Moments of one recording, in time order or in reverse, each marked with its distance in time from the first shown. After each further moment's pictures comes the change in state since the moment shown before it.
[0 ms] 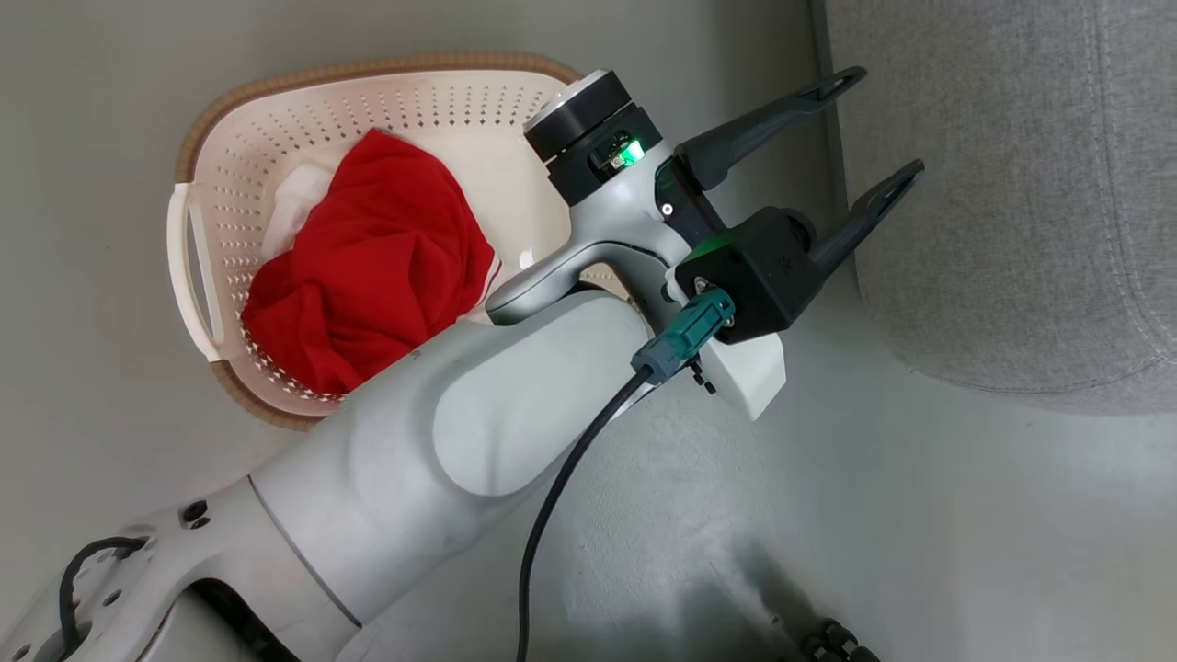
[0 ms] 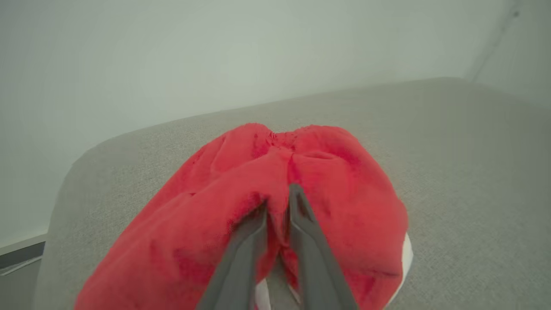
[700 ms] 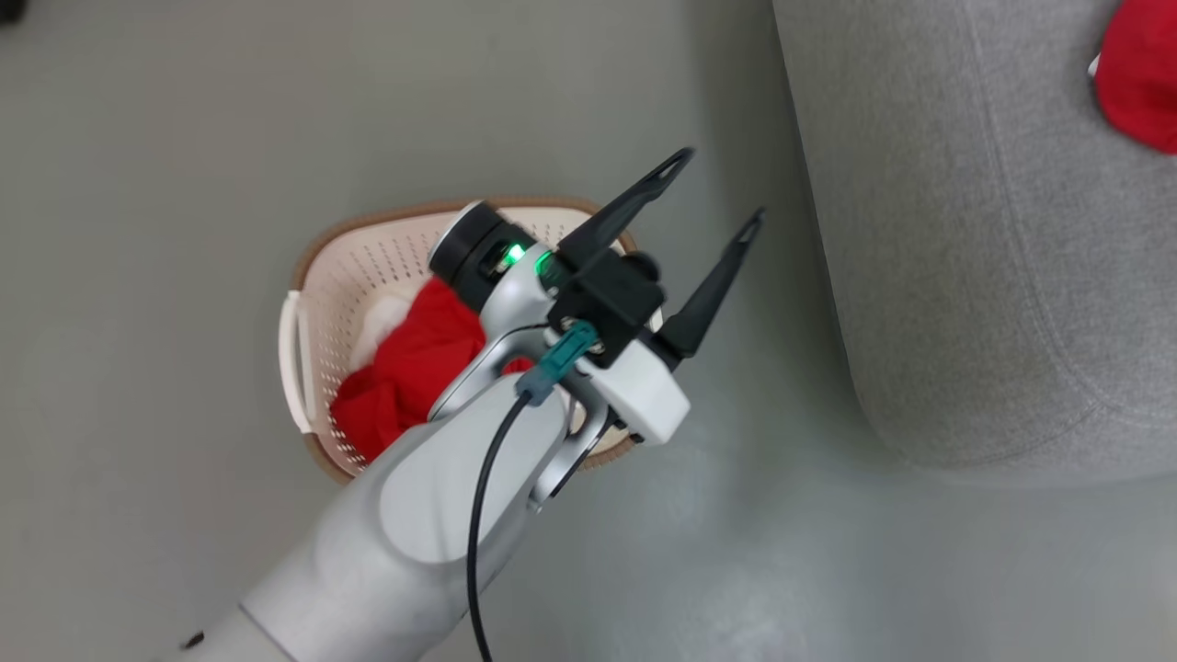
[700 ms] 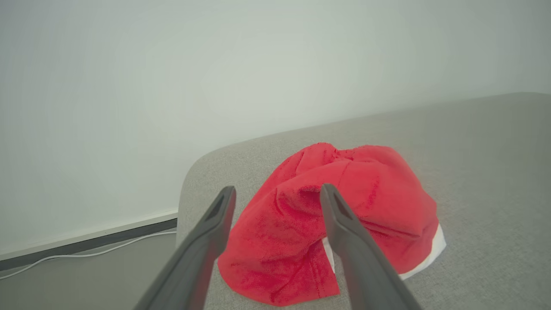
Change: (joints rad) left arm 0.267 -0.006 0.222 0.020 -0.010 0.015 0.000; right arm 0.332 -0.036 0.212 -0.286 0.194 0.000 0.000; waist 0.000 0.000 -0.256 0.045
